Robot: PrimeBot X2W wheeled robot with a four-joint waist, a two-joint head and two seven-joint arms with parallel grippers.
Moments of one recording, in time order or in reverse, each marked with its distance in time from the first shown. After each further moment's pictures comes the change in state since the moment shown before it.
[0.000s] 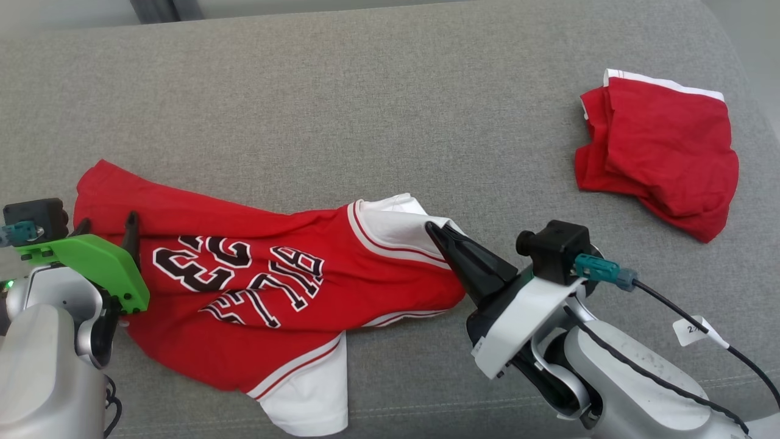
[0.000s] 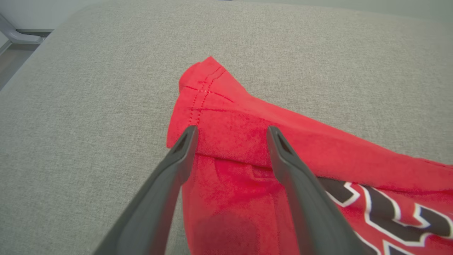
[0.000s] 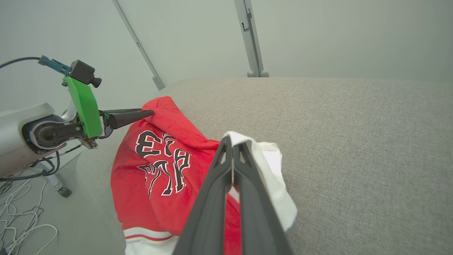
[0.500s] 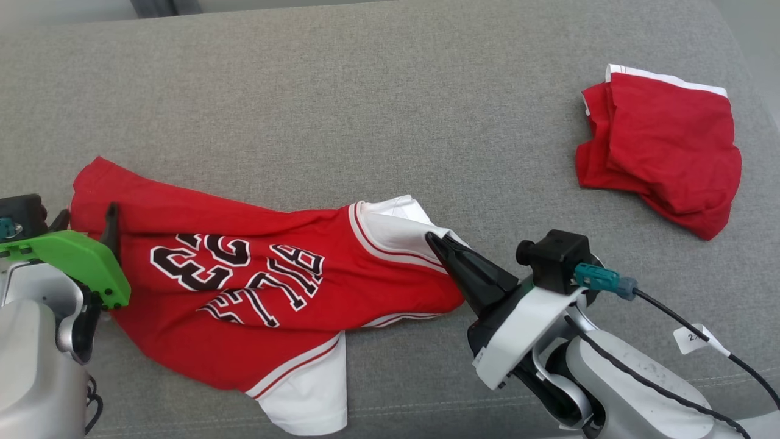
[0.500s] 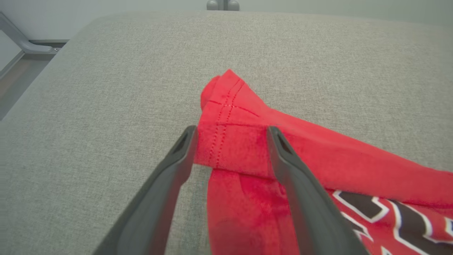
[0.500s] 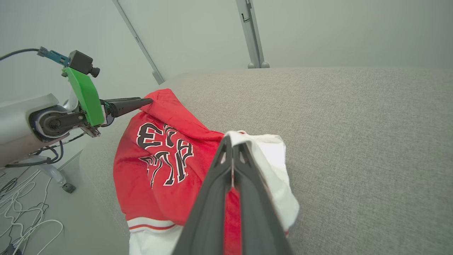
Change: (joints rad) left arm -0.041 0.038 -0.011 0.077 -0.001 -0.013 -0.082; right arm 0.030 -0.011 0.003 -0.028 0.000 -0.010 0.015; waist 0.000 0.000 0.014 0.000
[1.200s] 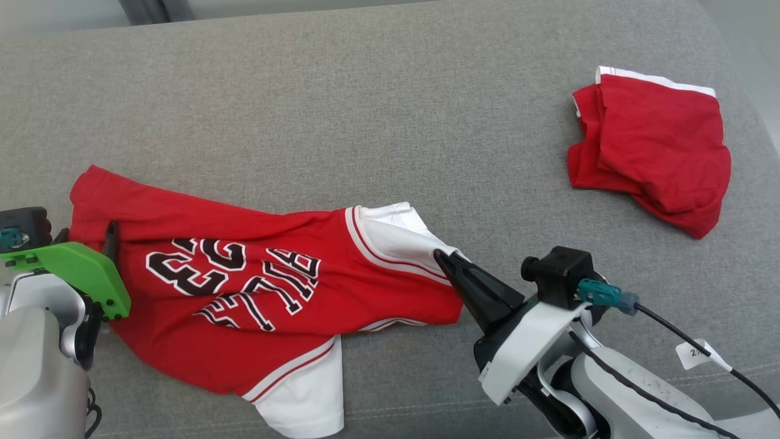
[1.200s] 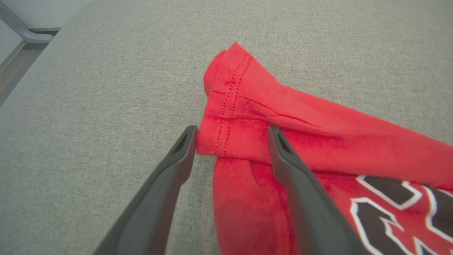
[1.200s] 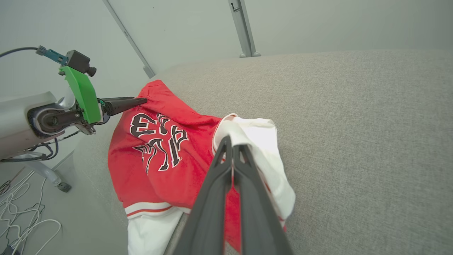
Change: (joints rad) left arm -0.033 0.018 -0.040 0.137 0.000 -0.004 -0.031; right arm 0.051 -0.009 -0.003 -0.010 0.002 -0.017 0.007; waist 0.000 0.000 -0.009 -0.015
